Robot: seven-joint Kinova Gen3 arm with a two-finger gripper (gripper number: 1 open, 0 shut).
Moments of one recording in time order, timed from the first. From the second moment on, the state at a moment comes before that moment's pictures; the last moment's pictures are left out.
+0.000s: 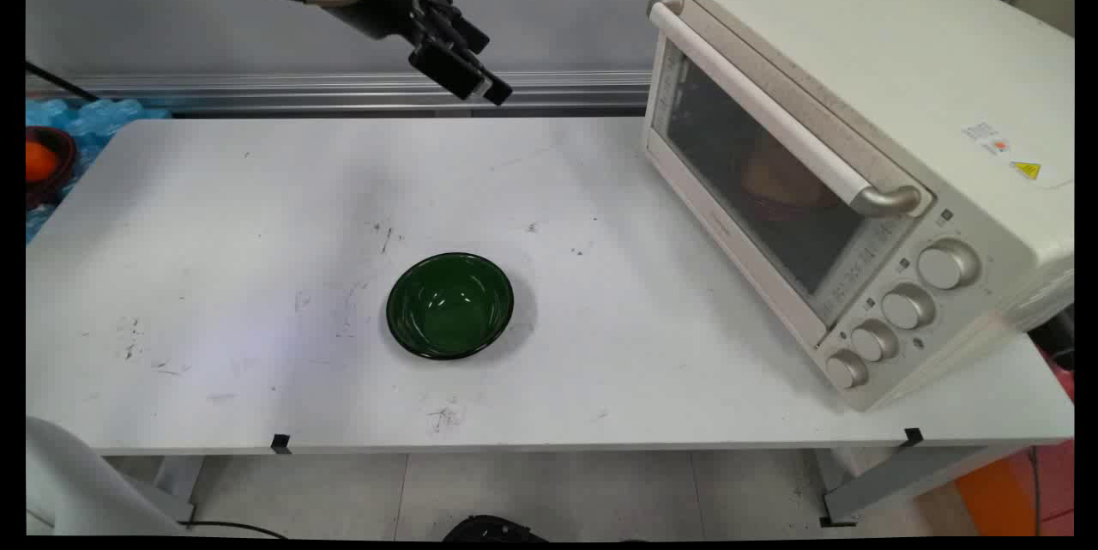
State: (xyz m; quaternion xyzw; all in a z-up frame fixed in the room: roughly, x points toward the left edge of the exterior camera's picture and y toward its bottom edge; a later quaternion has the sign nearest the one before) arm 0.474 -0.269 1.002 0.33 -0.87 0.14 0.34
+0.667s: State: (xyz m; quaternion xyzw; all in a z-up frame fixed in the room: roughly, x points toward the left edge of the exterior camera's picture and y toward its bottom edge) arm 0.429 -0.280 1.037 0.34 -0.85 0.14 0.38
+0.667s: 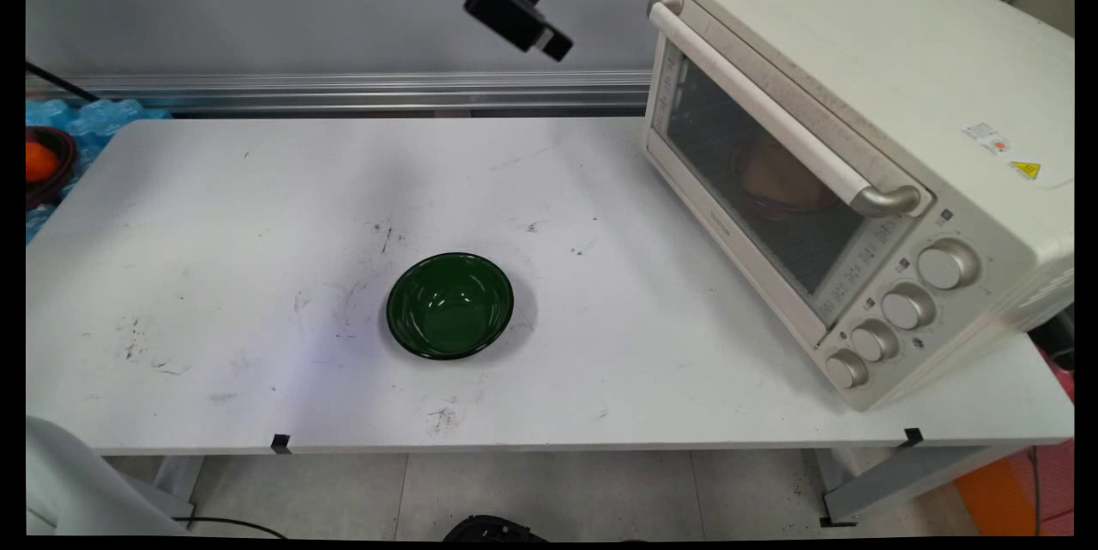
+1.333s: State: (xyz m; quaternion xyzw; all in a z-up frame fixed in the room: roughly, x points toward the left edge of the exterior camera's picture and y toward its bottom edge) arm 0.360 -0.312 1.040 0.34 -0.84 0.15 0.39
